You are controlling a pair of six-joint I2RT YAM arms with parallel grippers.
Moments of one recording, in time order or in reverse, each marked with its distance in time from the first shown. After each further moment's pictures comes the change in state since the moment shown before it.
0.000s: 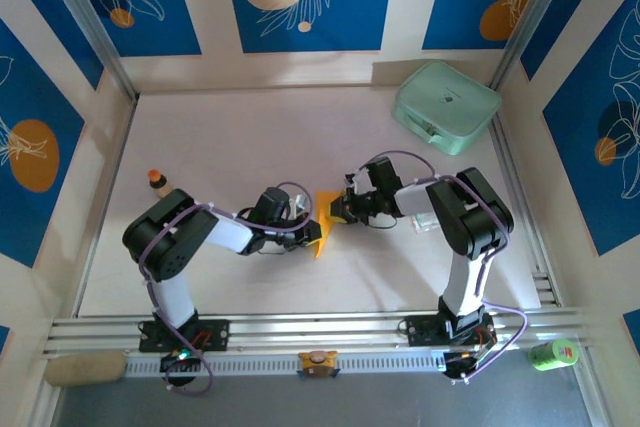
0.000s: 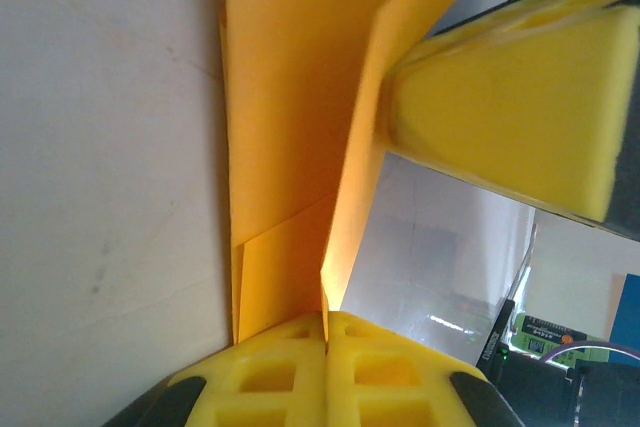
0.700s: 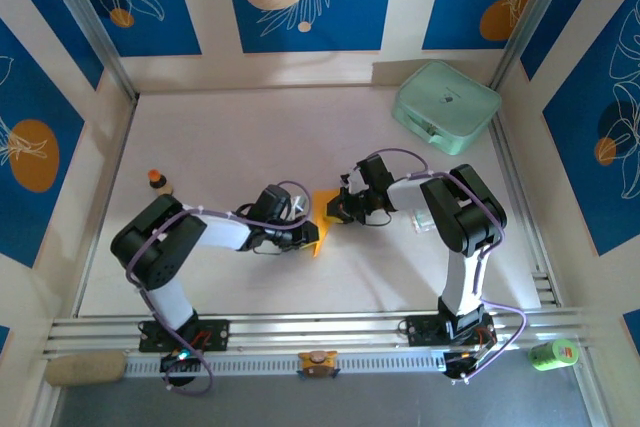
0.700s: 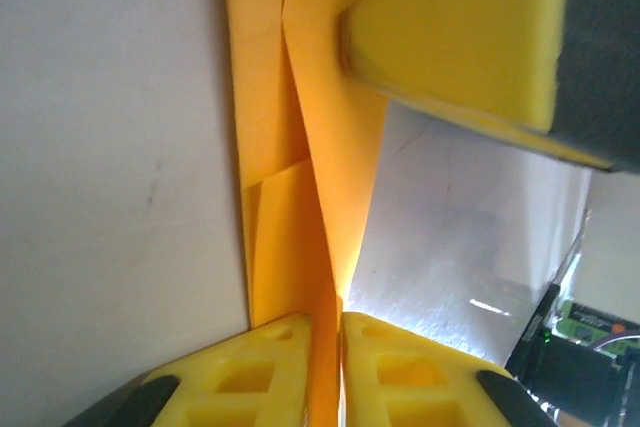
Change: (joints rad) left arm -0.016 -0.084 0.040 -0.264 -0.029 0.109; right arm 0.031 0.033 0.078 -0.130 0.078 -0.003
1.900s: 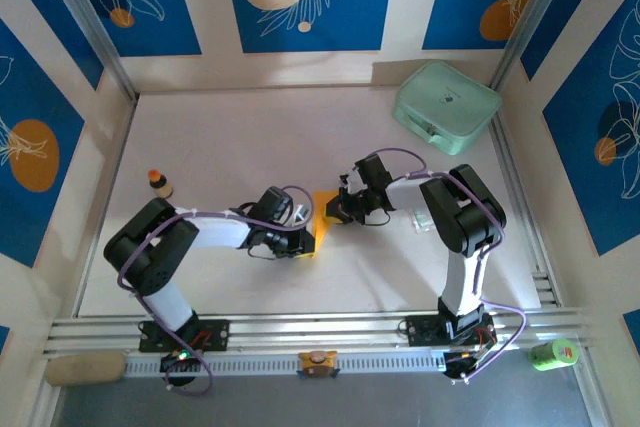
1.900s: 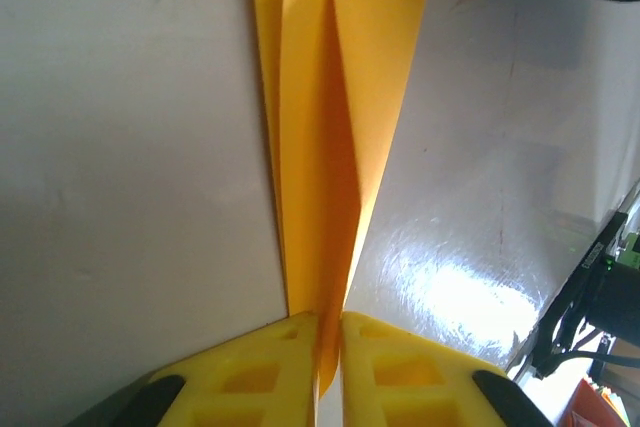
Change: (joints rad) left arm -0.016 -0.047 0.035 -0.247 0.030 0.136; right arm 0.008 0.000 0.013 -0.031 0.015 0.003
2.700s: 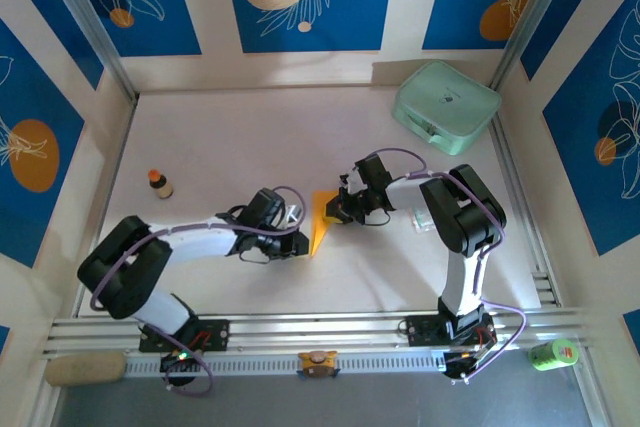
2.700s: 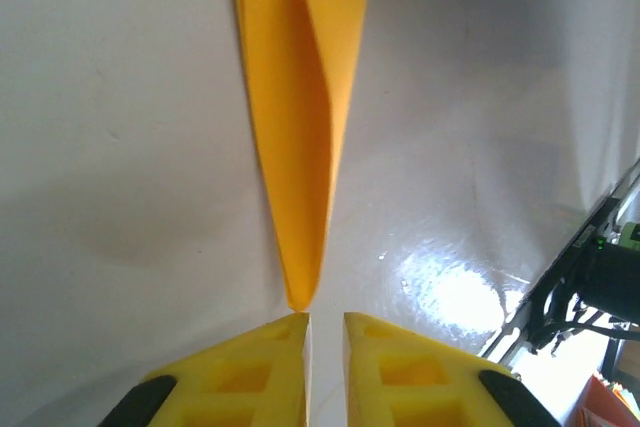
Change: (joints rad) left arm -0.007 -0.184 -0.056 -0.069 -0.050 0.006; right arm 0.000 0.000 0.000 -0.001 0.002 0.002
